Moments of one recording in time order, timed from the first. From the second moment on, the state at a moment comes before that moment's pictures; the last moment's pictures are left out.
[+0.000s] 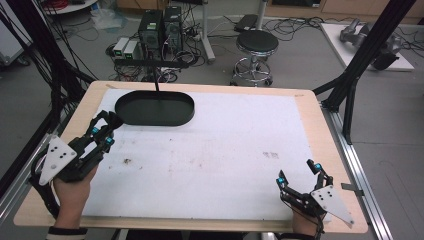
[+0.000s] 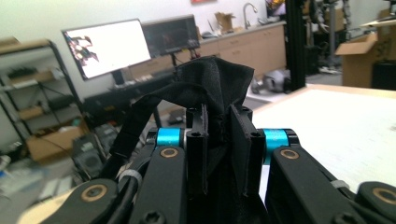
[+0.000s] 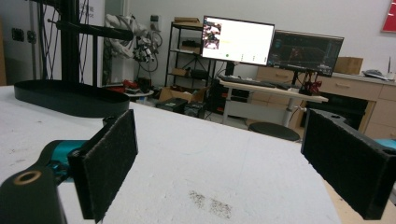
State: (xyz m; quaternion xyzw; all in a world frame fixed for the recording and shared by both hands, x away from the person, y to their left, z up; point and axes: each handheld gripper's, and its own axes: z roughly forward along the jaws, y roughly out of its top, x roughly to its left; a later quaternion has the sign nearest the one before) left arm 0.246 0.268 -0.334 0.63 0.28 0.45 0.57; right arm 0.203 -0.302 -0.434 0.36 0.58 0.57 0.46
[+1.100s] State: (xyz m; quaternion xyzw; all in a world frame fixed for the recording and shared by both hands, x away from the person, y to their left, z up) left arm 0.362 0.277 -0.308 0.54 0.29 0.52 0.60; right arm 0.208 -0.300 -0.436 0.36 0.58 0.57 0.45
